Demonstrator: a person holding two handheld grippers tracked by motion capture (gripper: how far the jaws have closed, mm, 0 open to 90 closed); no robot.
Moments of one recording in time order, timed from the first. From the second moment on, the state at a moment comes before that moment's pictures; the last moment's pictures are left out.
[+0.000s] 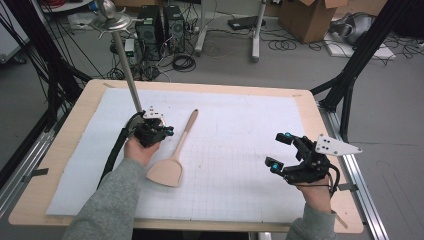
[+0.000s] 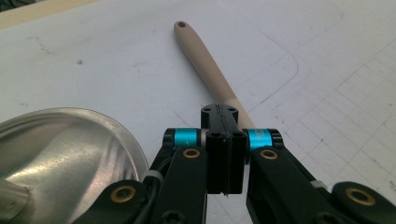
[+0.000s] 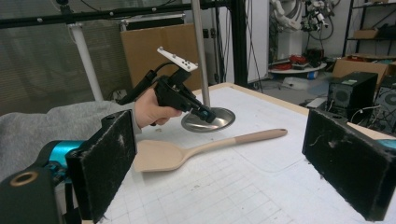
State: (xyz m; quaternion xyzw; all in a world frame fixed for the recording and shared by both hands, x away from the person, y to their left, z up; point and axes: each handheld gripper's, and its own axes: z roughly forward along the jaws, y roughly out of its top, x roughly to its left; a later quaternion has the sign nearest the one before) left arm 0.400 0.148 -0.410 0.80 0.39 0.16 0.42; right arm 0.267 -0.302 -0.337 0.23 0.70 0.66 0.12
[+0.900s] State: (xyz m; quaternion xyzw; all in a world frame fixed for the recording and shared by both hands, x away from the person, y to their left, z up) left arm 0.408 0.136 -0.432 0.83 0.40 0.12 0.38; right arm 0.268 -0.302 -0.337 0.23 0.70 0.66 0.12
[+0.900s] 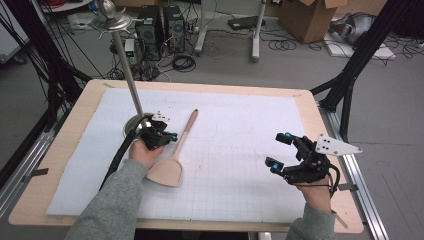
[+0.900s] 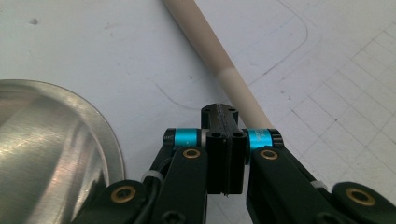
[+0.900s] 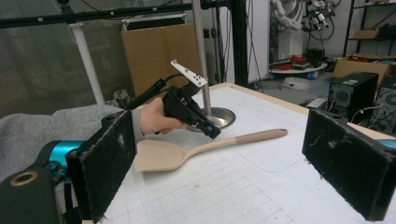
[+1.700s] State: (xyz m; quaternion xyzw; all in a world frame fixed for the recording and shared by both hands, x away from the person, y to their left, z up) left arm 0.409 0.134 -0.438 0.83 0.40 0.09 0.37; right arm 0.268 -0.302 -0.338 0.23 0.70 0.66 0.12
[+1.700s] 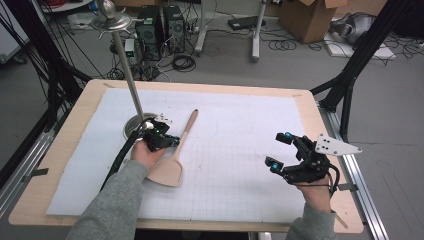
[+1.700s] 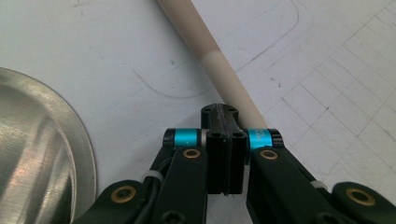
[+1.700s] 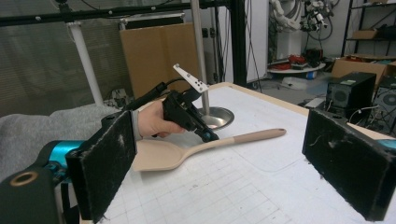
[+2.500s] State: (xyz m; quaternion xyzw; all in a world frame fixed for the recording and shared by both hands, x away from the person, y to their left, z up) left arm 0.416 0.124 -0.432 0.86 0.37 0.07 0.35; right arm 0.269 -0.303 -0.339 0.24 0.70 0.66 0.12
